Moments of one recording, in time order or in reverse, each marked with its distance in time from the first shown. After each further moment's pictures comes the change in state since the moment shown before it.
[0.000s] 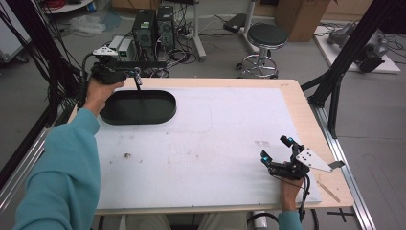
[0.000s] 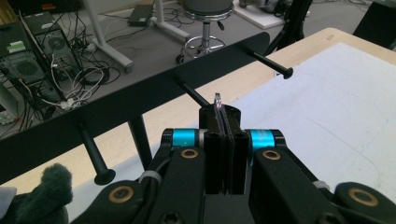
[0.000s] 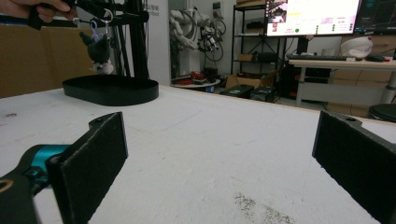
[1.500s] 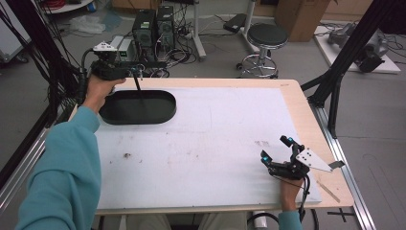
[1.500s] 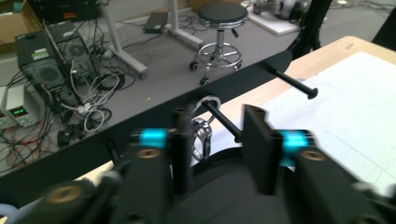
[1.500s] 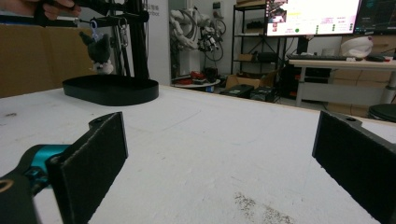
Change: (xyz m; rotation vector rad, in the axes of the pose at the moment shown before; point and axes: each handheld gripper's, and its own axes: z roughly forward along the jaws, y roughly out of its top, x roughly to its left) left arm 0.001 0.008 0.001 -0.022 0.069 0.004; right arm 0.000 0.000 0.000 -0.001 0.000 0.000
